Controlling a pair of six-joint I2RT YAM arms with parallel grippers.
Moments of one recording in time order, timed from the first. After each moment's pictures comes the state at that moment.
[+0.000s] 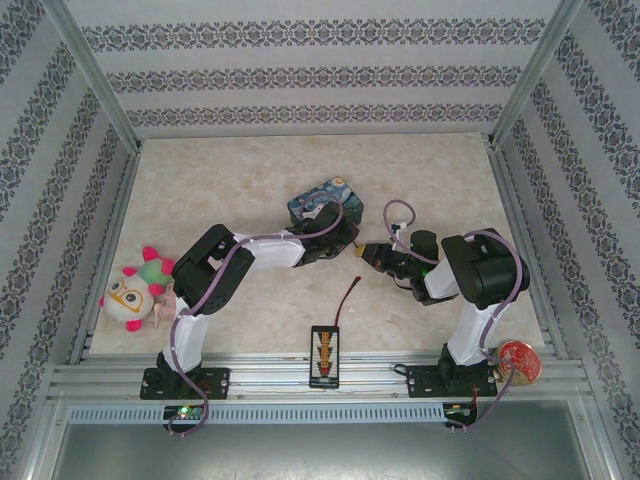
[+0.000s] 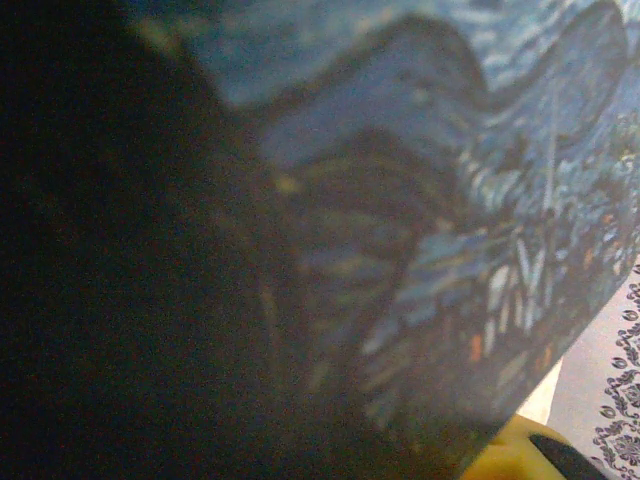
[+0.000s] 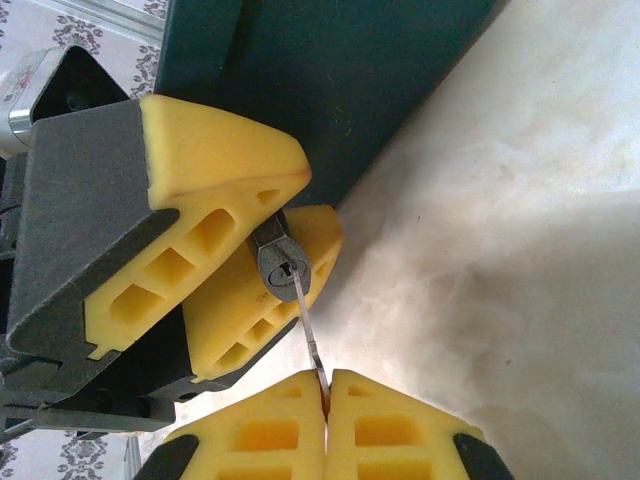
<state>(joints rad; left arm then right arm) -0.75 2.08 1.29 0.07 -0.04 -1.40 0.21 1.86 0.39 1.03 -0.74 0.89</state>
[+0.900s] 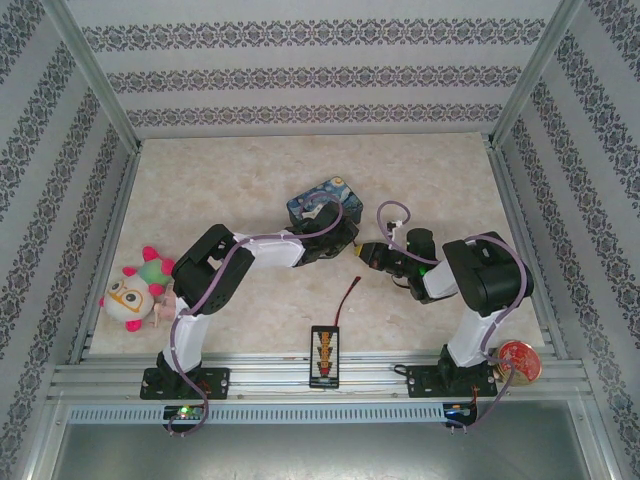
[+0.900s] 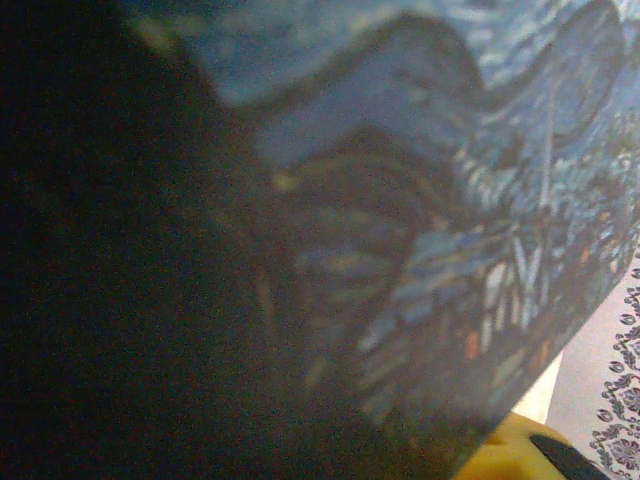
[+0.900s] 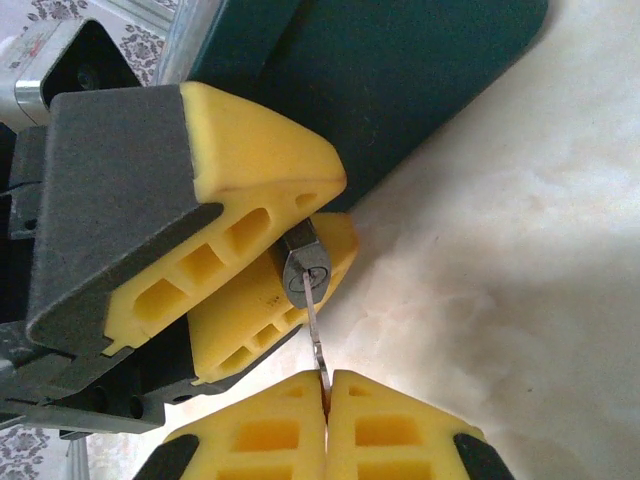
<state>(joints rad) -0.75 2.08 1.29 0.07 -0.04 -1.40 0.24 1.80 0.40 0.95 -0.68 0.76</state>
